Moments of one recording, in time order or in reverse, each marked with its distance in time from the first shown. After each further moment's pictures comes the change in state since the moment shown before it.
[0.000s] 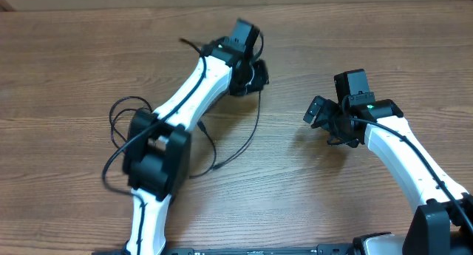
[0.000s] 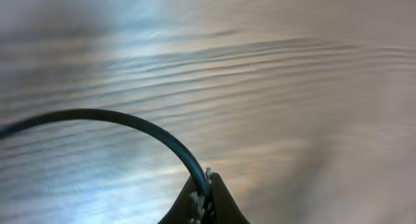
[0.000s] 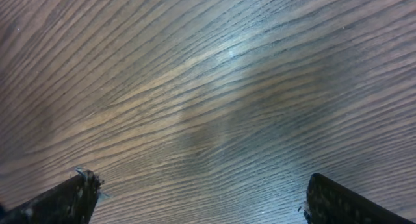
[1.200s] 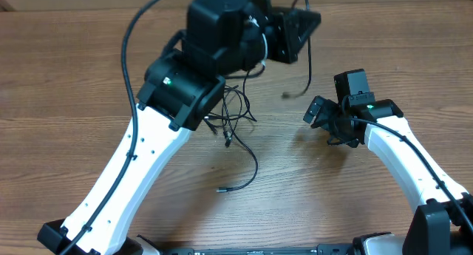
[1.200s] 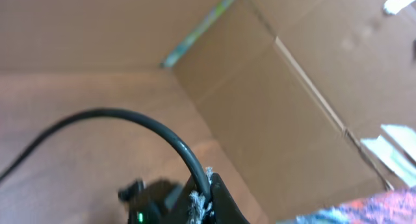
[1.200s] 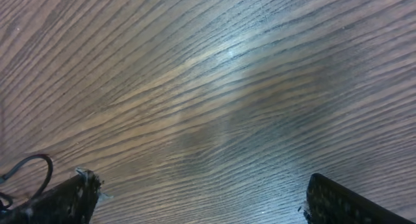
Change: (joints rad) left arm -0.142 -0.534 0.080 0.286 0.103 -0.033; right arm 0.000 0.000 0.000 0.000 0.000 0.000
